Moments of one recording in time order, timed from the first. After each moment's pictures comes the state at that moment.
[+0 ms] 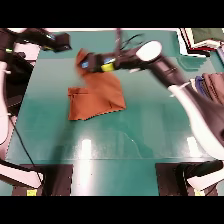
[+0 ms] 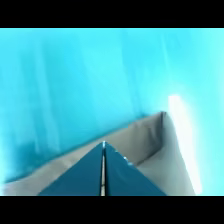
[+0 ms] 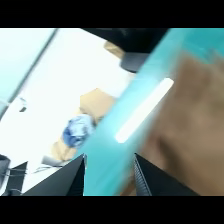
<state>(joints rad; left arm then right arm) -0.07 -1.62 2.02 1.16 -1.19 -1.56 0.62 -1.69 1.78 -0.48 0.79 1.26</state>
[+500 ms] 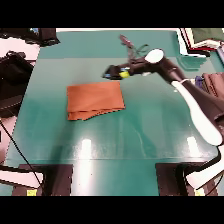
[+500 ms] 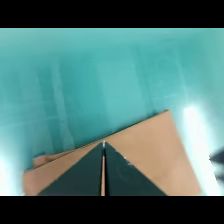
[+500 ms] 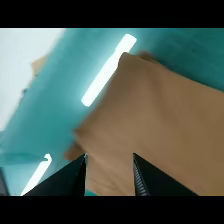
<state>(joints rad) -0.06 -1.56 2.03 1.17 -1.23 -1.51 0.36 -1.72 1.63 -0.65 1.00 1.24</state>
